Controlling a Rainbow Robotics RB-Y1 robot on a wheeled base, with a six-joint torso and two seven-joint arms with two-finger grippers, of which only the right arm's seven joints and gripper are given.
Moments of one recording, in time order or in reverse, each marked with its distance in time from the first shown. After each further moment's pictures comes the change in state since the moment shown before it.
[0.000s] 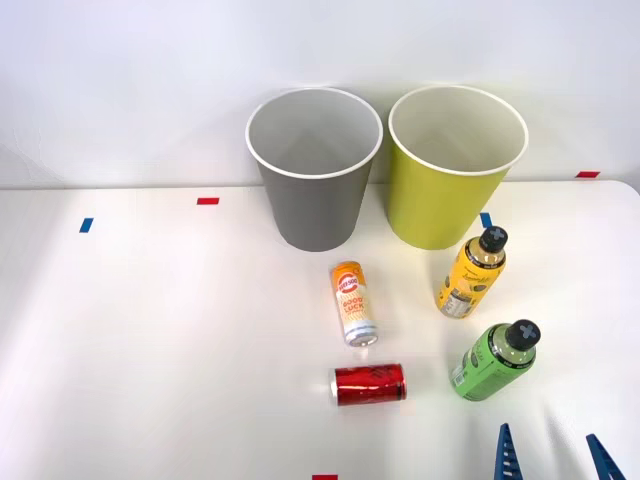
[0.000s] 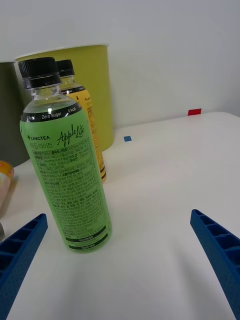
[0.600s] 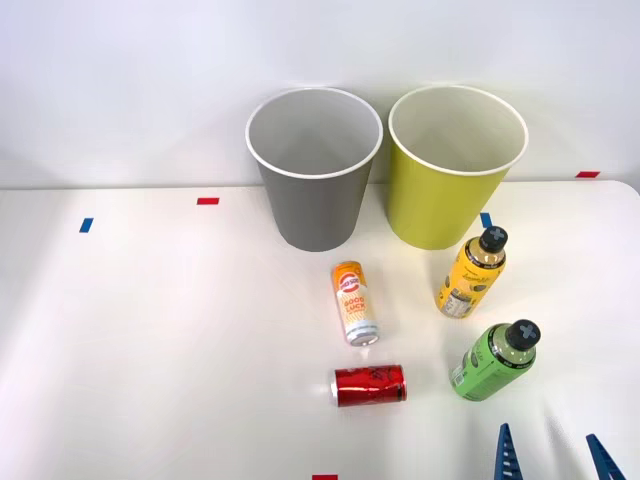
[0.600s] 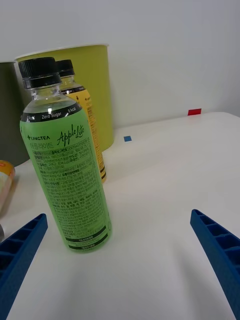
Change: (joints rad) arm 0.000 0.000 0.000 0.000 0.000 0.000 0.000
